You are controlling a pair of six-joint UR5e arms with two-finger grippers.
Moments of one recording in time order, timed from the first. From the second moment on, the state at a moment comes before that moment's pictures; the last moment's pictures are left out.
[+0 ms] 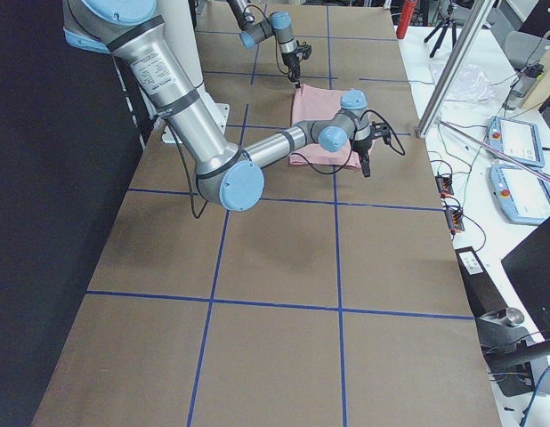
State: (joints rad) left arm -0.58 -1.79 -1.76 -2.14 -1.68 -0.94; right arm 0.88 -0.94 1.31 -1.17 1.84 0.93
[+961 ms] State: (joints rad) left arm -0.94 -2.27 -1.00 -2.25 -1.60 -0.55; right arm 0.88 -0.93 1.31 -1.17 1.84 0.96
